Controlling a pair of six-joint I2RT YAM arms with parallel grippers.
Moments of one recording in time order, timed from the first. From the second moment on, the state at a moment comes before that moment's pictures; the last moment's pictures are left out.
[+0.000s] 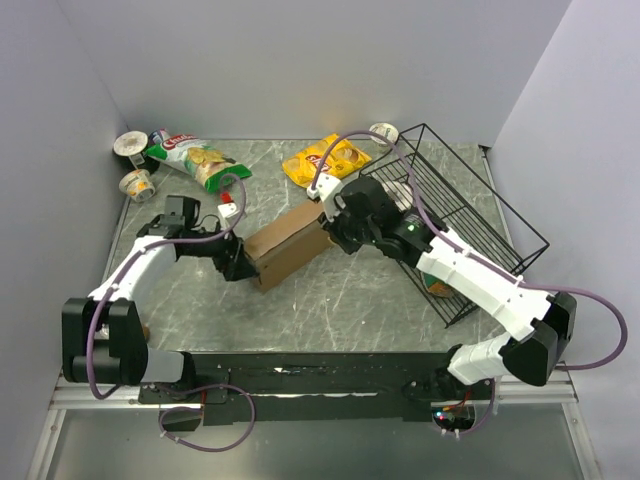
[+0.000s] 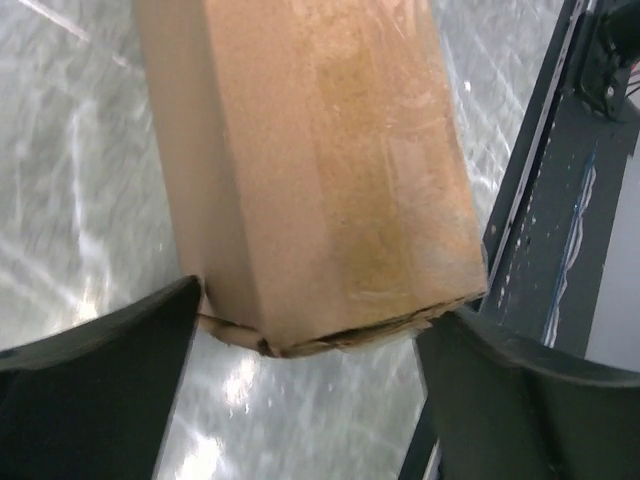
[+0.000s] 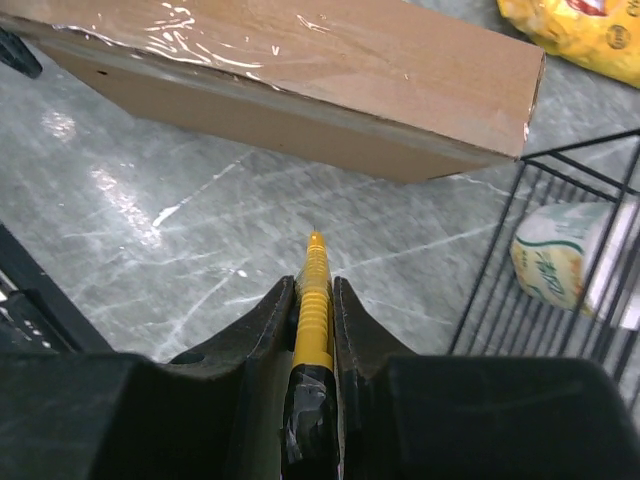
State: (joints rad) left arm -0.04 1.34 0.90 -0.64 1.00 0.59; right arm 0.82 1.37 1.38 -0.70 0.05 -0.16
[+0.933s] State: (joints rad) left arm 0.38 1.79 1.38 -1.12 1.20 1.09; right arm 0.99 1.71 1.95 -0.72 -0.03 -0.14
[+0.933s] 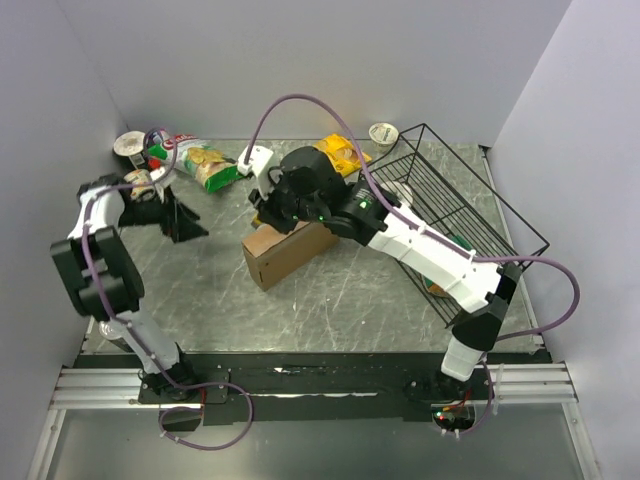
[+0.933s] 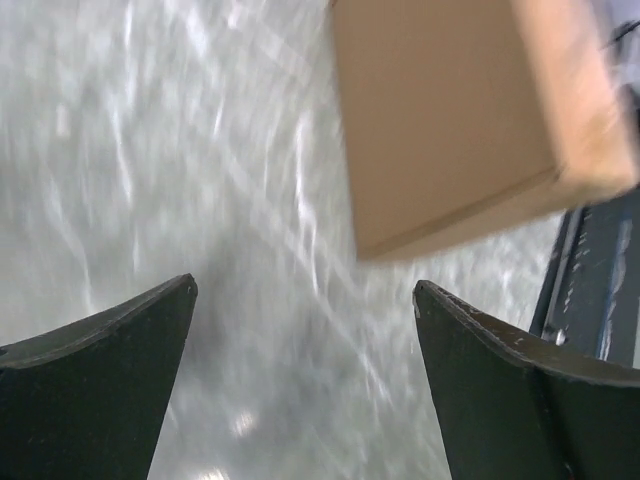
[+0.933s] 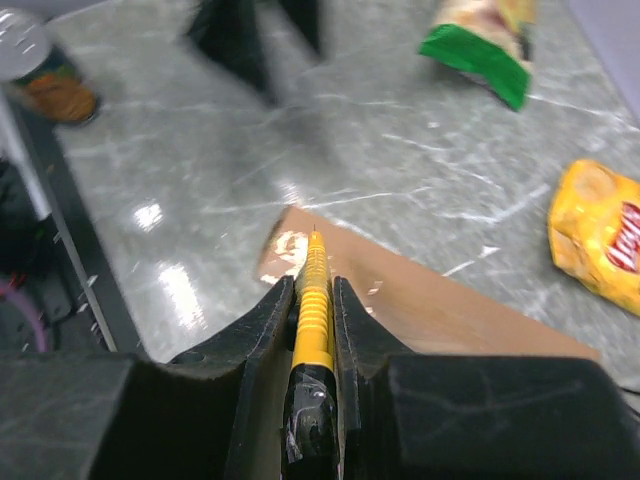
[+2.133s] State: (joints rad) left arm -0.06 1.97 1.48 -0.98 1.43 0.68; right arm 1.13 1.88 2.09 -0.85 0.12 -0.16
